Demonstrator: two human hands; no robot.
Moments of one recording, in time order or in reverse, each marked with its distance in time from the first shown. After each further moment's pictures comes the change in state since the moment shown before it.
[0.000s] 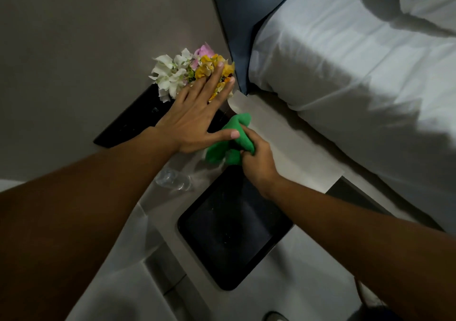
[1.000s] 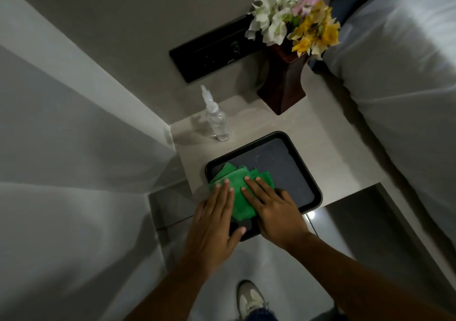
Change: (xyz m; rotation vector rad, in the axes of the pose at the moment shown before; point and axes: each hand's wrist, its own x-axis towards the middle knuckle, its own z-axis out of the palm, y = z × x) left_hand -0.251 0.178 0.140 -0.420 -0.113 -0.621; right_hand -0.126 0.104 -0.010 -1.507 -0.692 -0.621
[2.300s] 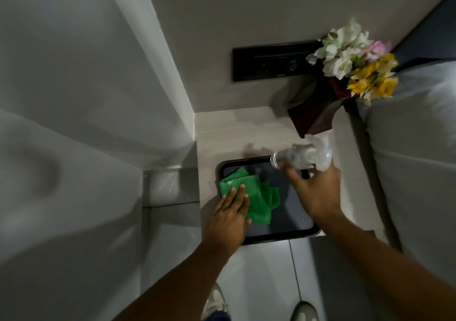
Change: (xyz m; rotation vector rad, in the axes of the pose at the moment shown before) left_hand 0.031 0.019 0.020 -0.175 -0.021 -0.147; right_hand 0.052 0.019 -0.115 0.685 0.447 0.356
